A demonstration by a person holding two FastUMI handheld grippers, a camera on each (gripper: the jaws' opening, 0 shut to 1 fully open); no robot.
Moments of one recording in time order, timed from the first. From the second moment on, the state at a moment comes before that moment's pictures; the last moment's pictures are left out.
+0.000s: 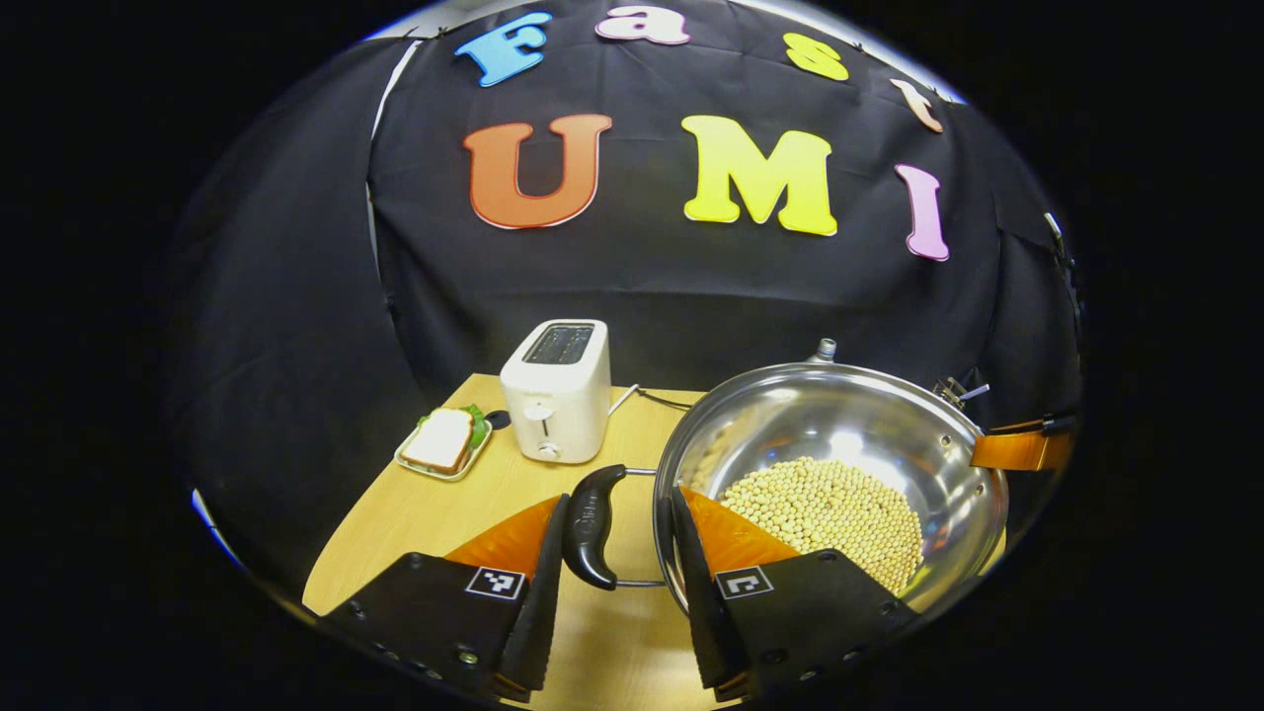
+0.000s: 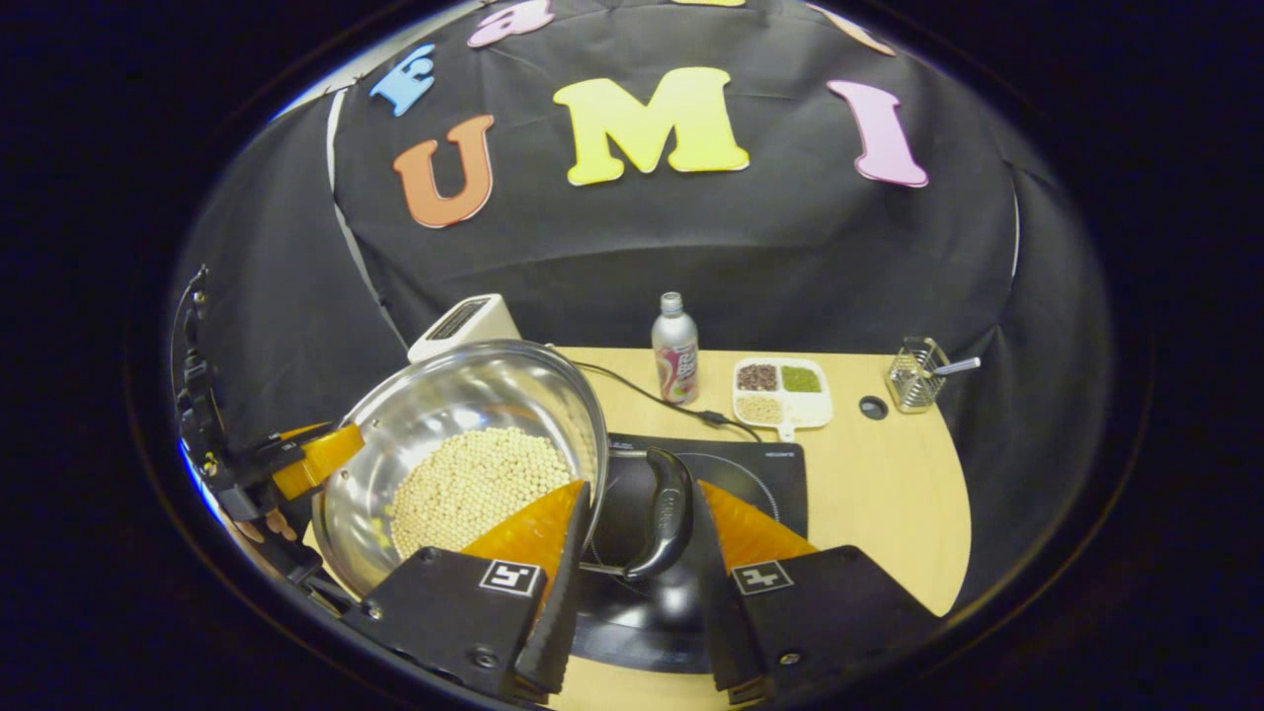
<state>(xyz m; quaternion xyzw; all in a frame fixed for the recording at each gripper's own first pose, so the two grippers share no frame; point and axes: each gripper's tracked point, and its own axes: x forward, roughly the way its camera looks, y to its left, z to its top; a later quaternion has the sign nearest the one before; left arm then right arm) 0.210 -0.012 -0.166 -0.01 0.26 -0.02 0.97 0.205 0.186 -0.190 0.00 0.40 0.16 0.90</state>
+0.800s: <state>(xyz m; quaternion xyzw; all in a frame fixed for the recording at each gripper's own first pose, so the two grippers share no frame) 0.250 -0.134 -0.185 -0.01 0.27 -0.08 0.96 0.243 0.066 -0.211 0.01 0.40 0.11 0.91</state>
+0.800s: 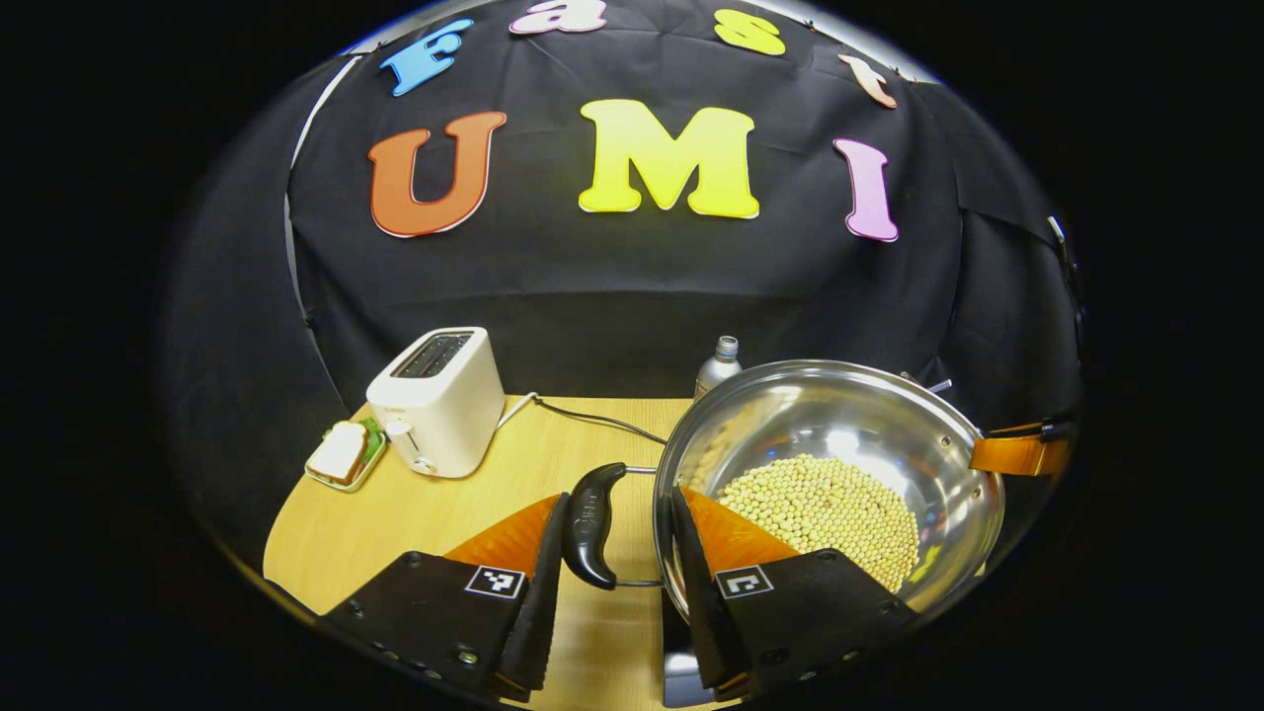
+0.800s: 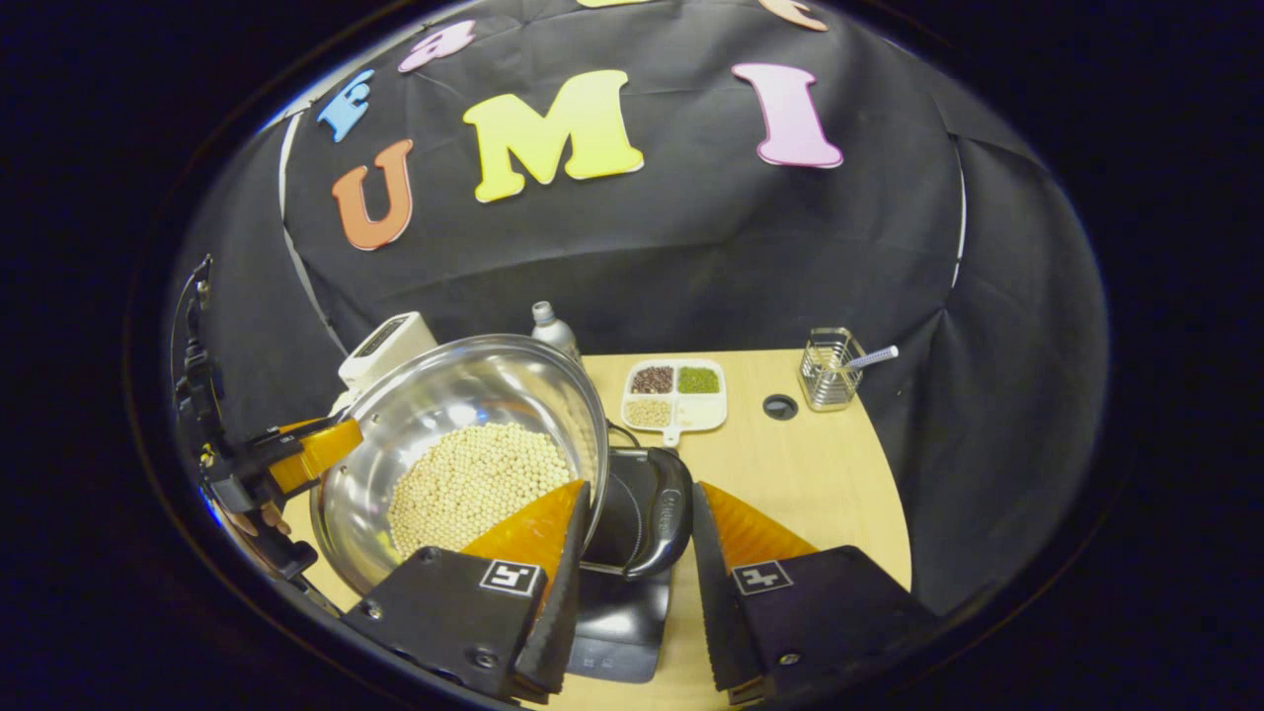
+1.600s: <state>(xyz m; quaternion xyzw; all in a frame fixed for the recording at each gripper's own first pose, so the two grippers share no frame) 0.263 -0.165 -0.267 -0.02 0.30 -0.09 0.95 0.257 0.040 -0.294 0.03 0.41 0.09 0.91</state>
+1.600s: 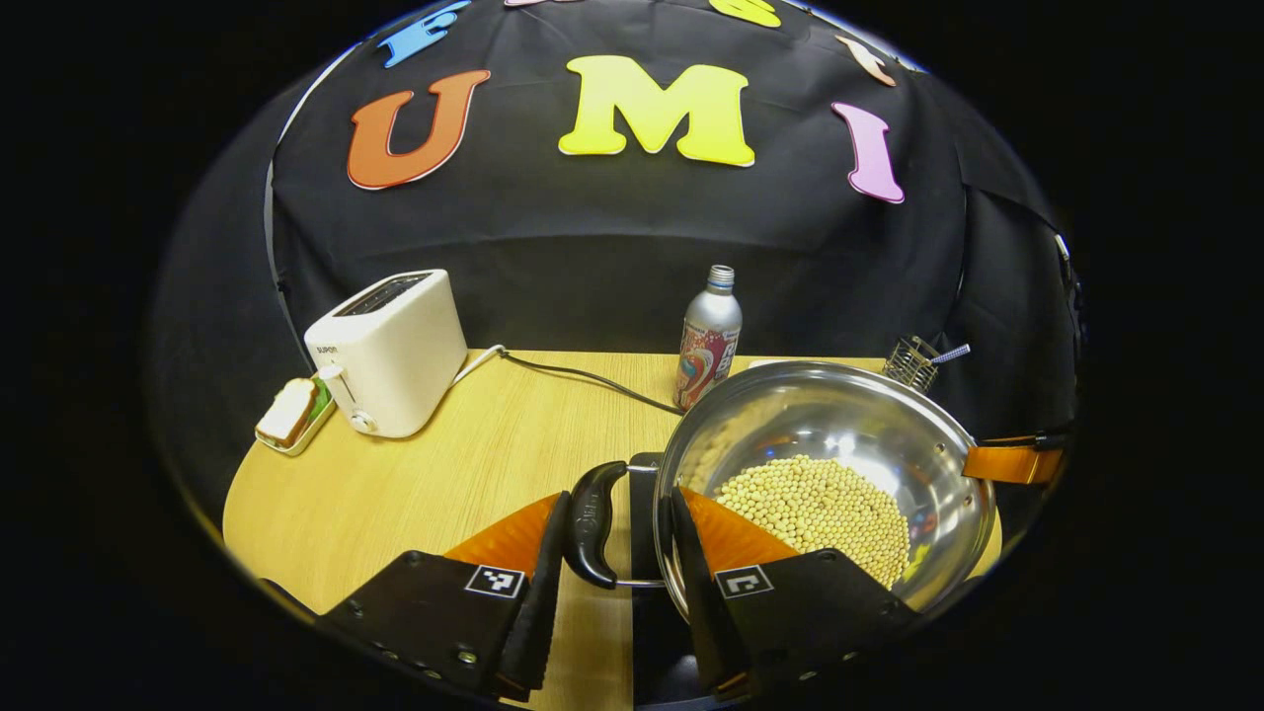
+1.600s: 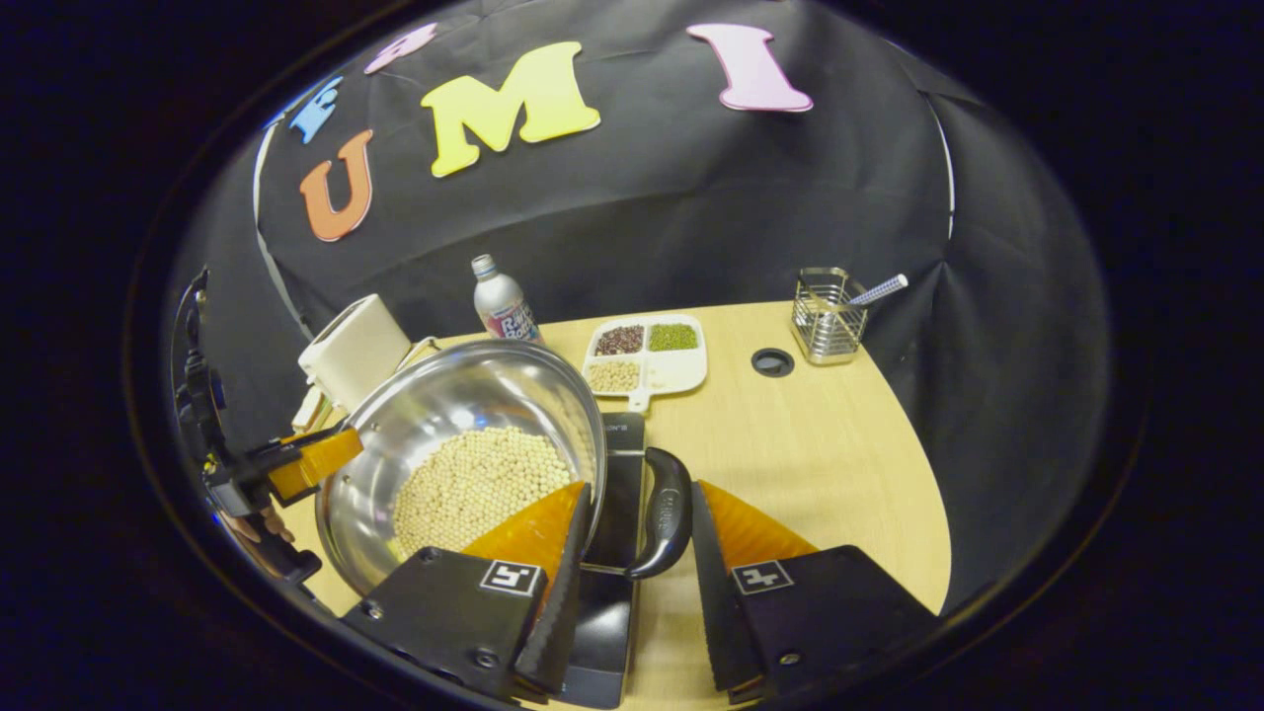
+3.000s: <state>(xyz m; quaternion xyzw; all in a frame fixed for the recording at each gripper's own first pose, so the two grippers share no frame) 0.210 -0.136 -0.236 -0.09 0.25 -0.07 0.96 0.206 0.039 -0.261 0.03 0.28 0.05 0.96</state>
